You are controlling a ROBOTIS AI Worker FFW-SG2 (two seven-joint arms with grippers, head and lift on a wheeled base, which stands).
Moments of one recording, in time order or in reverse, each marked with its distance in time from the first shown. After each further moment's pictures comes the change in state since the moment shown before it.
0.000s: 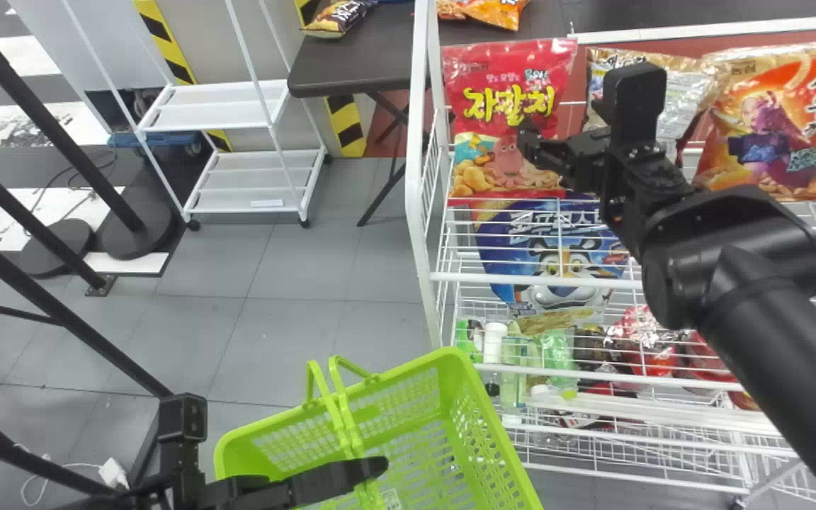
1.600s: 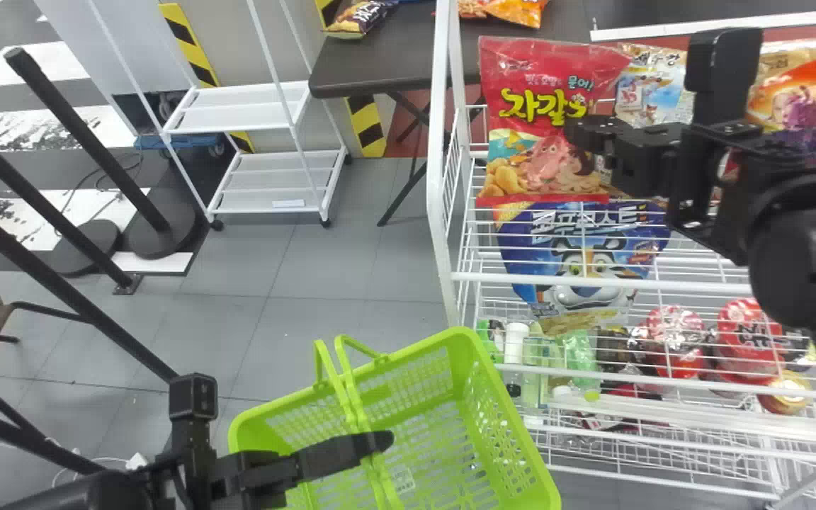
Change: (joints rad) left arm -0.043 0.029 0.020 0.009 0.040 0.022 0.000; right arm 0.295 0.000 -0.228 -0.756 0.003 0.685 0.236
